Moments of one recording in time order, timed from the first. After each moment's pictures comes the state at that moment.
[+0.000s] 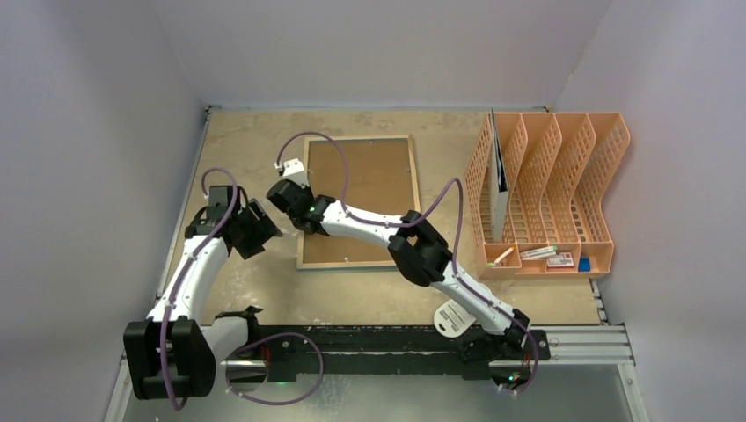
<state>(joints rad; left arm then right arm) 0.05 1.07 0.72 -0.68 0.10 -0.66 1.07 2.60 2.26 -0.40 0.59 0.45</state>
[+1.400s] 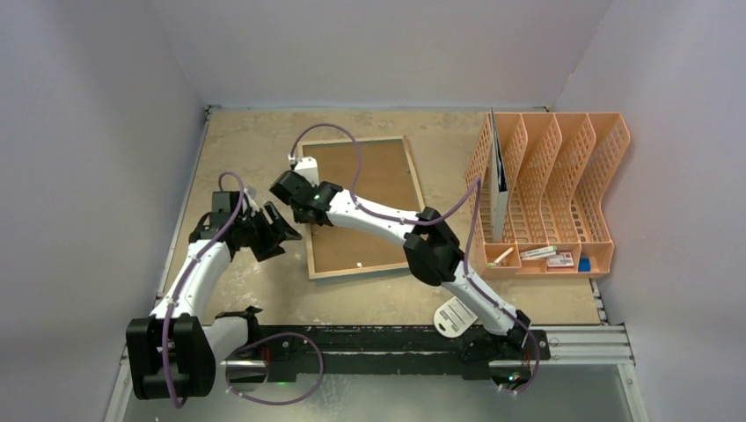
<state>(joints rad) 0.05 1.07 0.63 -0.56 0.43 -0.62 1.06 2.49 2.27 -0.72 0.46 0.72</state>
